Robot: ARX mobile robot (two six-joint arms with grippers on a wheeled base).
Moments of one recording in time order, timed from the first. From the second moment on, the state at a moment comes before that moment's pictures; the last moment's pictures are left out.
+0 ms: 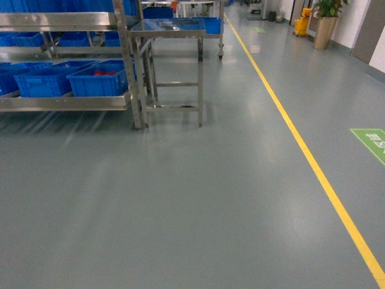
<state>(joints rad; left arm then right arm) -0.34 0.42 0.22 0.15 -0.45 -0.05 0.00 0.01 0.01 0.00 0.00 0.00</state>
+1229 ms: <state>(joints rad) -0.34 0.42 0.22 0.14 -0.45 -0.05 0.00 0.01 0.01 0.00 0.00 0.00</state>
